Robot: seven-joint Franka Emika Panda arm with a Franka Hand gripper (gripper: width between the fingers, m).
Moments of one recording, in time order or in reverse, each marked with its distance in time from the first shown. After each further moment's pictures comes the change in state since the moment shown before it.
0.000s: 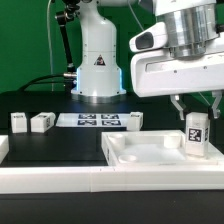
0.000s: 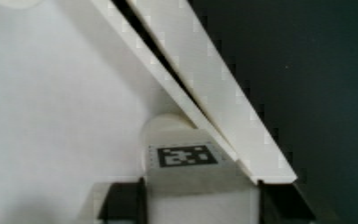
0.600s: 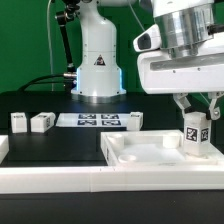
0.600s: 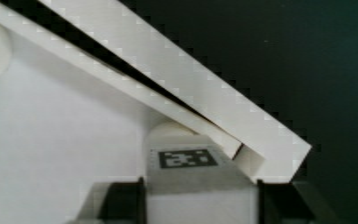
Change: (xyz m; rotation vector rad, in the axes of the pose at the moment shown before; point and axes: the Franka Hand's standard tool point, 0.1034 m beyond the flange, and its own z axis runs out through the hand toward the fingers) arm -0.001 -0.002 0.000 0.019 -0.014 0.303
